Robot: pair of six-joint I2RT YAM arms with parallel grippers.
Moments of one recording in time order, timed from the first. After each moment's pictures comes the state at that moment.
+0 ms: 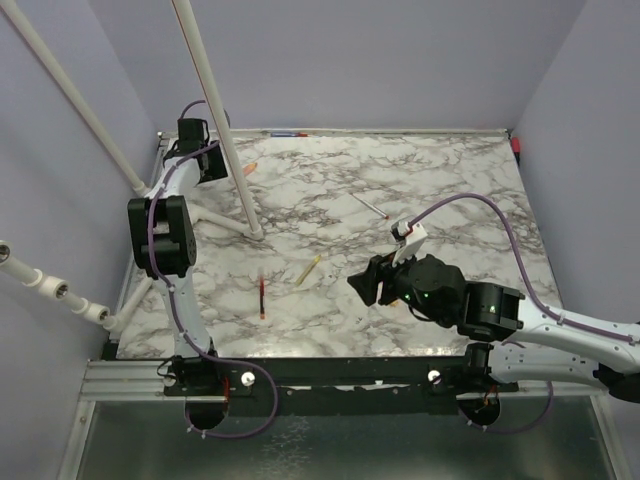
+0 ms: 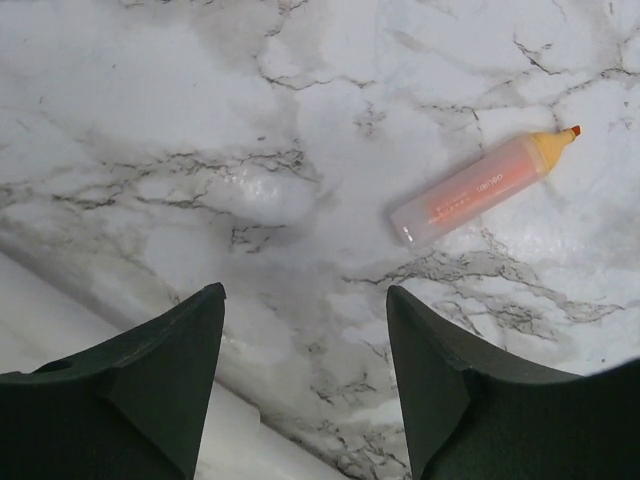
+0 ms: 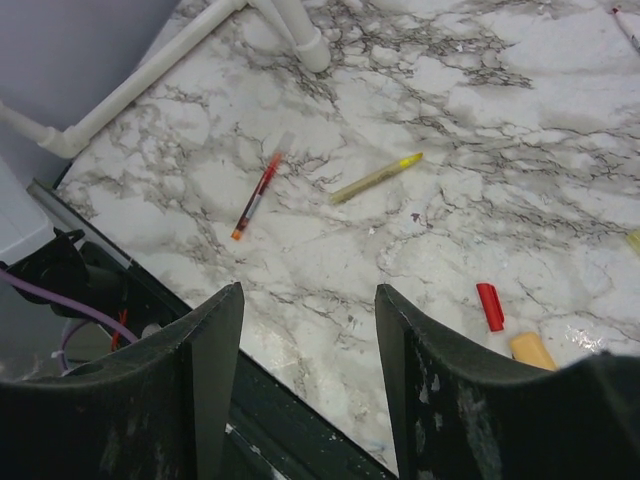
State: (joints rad) left arm 0.09 2.08 1.68 -0.42 -0.07 -0.18; right arm 1.25 0.88 0.88 -0.37 0.48 0.54
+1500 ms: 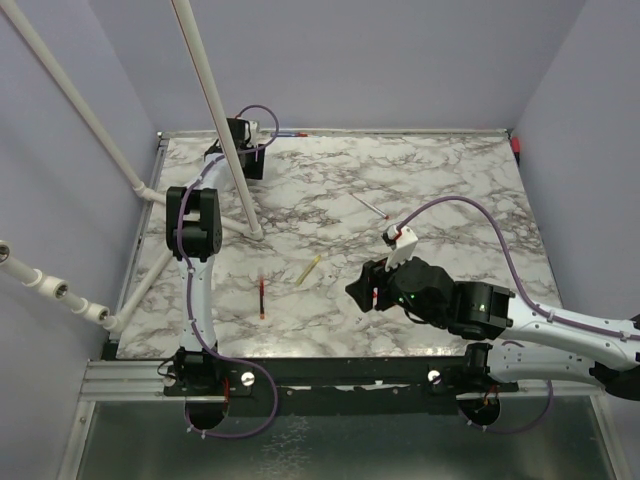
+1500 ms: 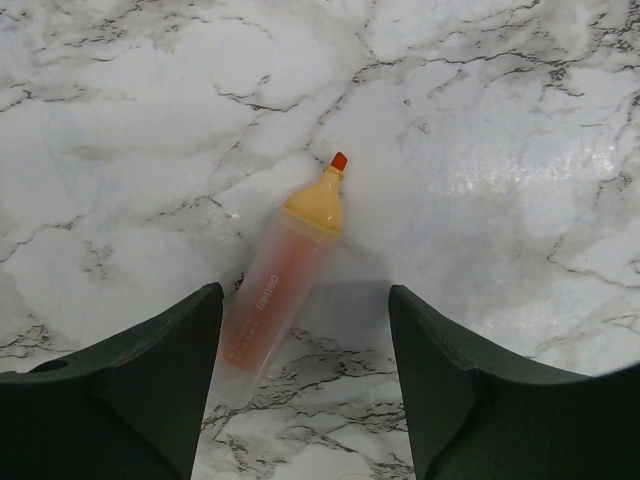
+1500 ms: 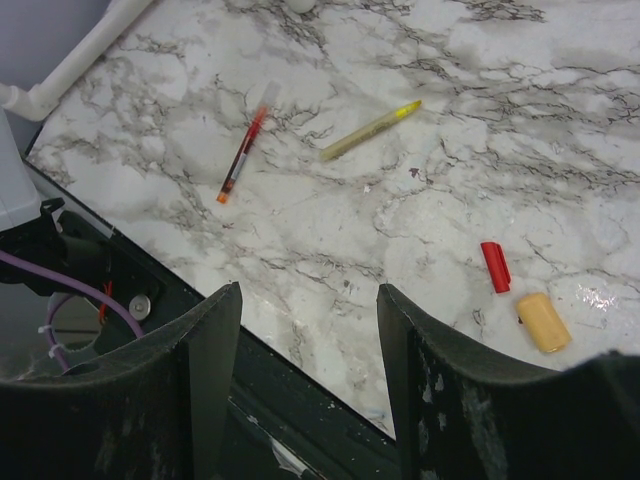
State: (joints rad) left arm -0.06 2.40 1.97 -0.40 0.03 0.05; right arm 1.25 0.93 0.87 -0.45 0.45 0.61
